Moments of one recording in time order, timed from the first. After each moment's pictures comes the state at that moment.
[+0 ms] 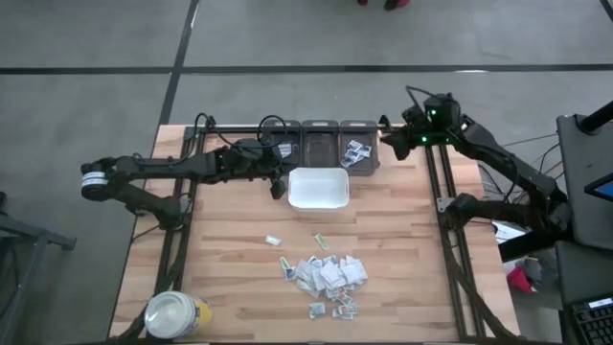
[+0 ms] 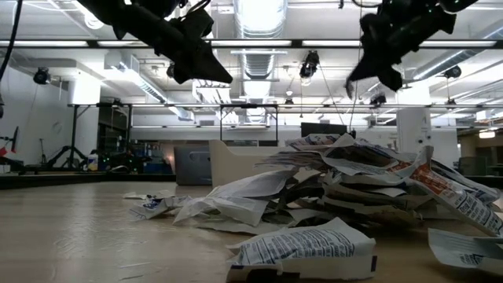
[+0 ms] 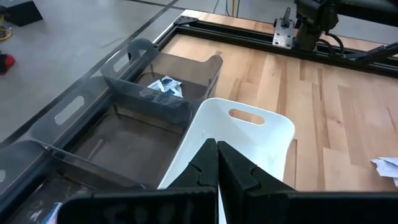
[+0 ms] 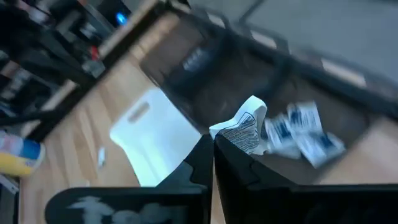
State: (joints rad) left arm 0.26 1.25 0.86 -0.01 -0.06 -0.06; right arm -0.86 1.00 0.90 -0.52 -0.48 0.29
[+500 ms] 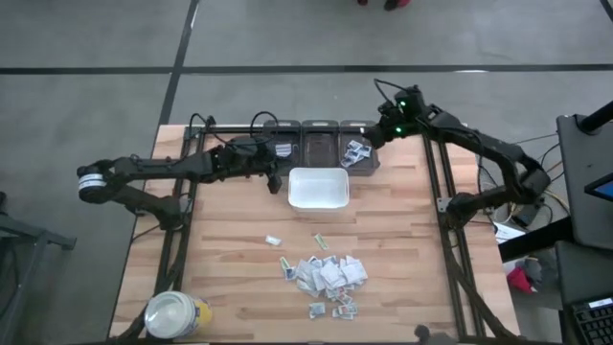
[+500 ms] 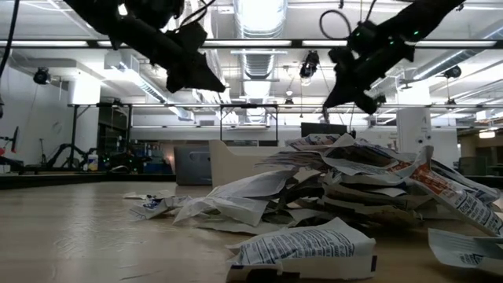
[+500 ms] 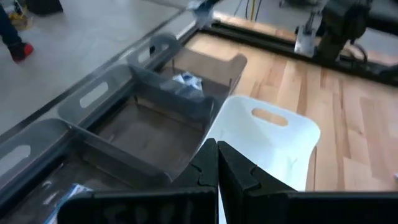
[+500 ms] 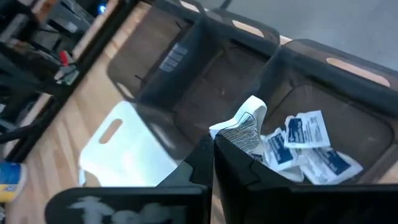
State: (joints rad) left arm 0.32 1.22 0.77 0.08 -0.06 -0.11; right arm -0.85 1.34 0.97 -0.36 -0.47 0.34
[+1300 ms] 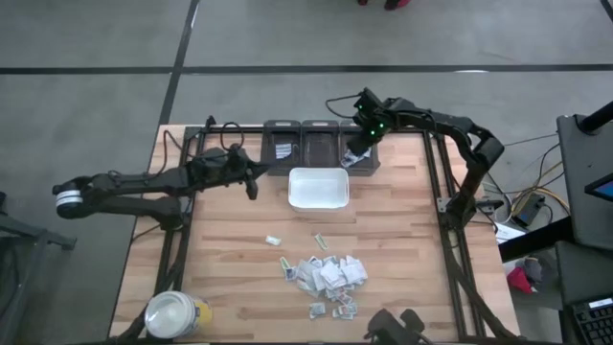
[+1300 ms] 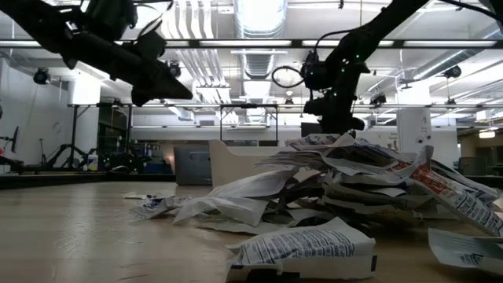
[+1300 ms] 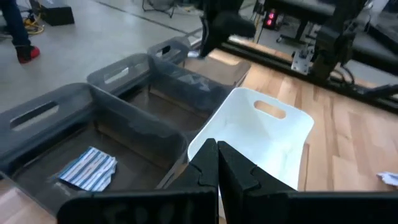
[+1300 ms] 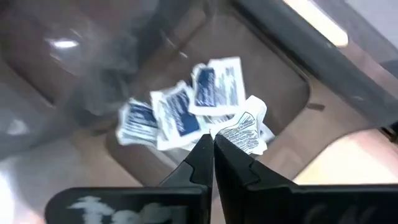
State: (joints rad) left arm 0.35 0.92 0.43 0.23 -0.04 -0.19; right arm -0.76 1.78 1.32 -0.79 -0.05 0.14
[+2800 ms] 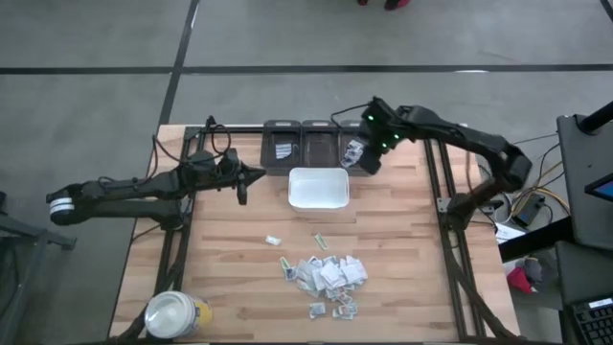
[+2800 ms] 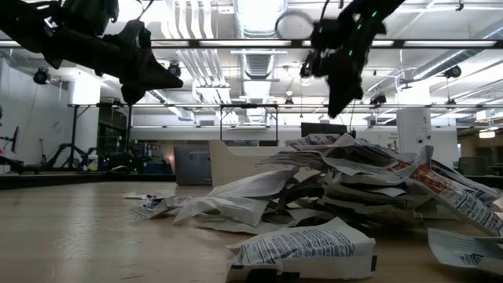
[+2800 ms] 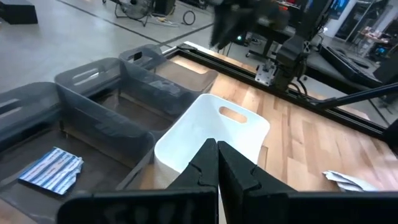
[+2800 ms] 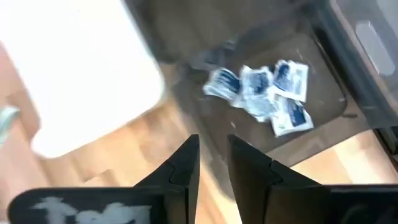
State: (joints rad) left arm 0.35 0.78 0.37 0.22 0.06 -0.26; right arm -0.58 1.50 1.29 -0.94 -0.11 -0.03
